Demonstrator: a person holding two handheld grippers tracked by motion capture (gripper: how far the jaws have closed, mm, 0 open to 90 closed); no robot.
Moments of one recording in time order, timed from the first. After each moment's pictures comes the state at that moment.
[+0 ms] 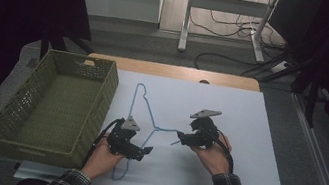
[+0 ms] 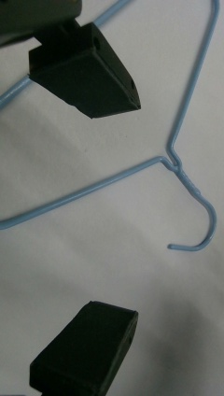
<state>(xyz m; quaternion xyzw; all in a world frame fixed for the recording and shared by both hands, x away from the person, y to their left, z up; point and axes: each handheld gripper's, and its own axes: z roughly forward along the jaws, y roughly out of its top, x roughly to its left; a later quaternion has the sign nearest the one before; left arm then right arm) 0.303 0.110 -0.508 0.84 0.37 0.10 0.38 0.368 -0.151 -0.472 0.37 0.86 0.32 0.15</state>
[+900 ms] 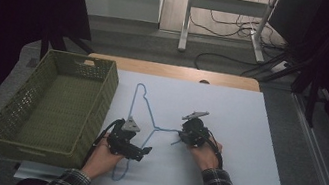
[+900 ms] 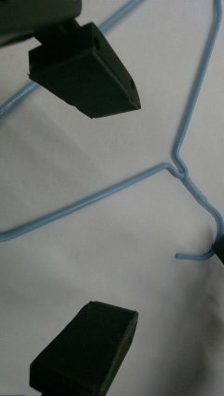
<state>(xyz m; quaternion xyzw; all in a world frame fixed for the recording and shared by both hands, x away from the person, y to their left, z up) 0.304 0.112 -0.512 0.84 0.37 0.11 0.37 0.387 -0.136 -0.515 0.39 0.87 0.28 0.14</state>
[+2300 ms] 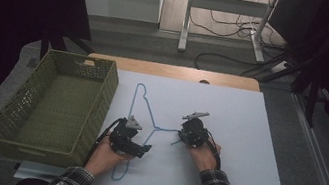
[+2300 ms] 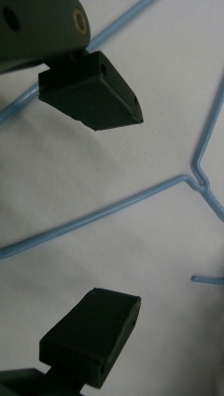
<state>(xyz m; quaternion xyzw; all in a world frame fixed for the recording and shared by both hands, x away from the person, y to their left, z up) 0.315 0.109 -0.519 0.85 0.39 0.10 0.34 0.386 -0.134 -0.517 0.41 0.85 0.29 0.14</state>
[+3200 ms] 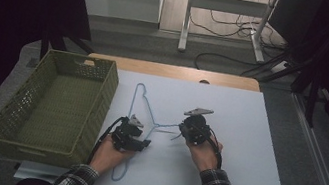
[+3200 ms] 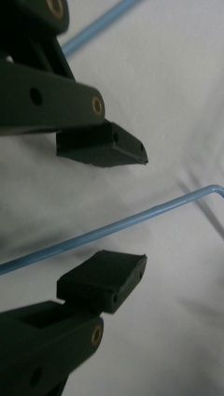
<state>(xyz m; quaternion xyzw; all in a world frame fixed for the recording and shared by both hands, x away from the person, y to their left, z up) 0.330 0.105 -0.531 0.85 0.41 0.07 0.33 0.376 -0.132 -0.485 0.41 0.84 0.32 0.16</state>
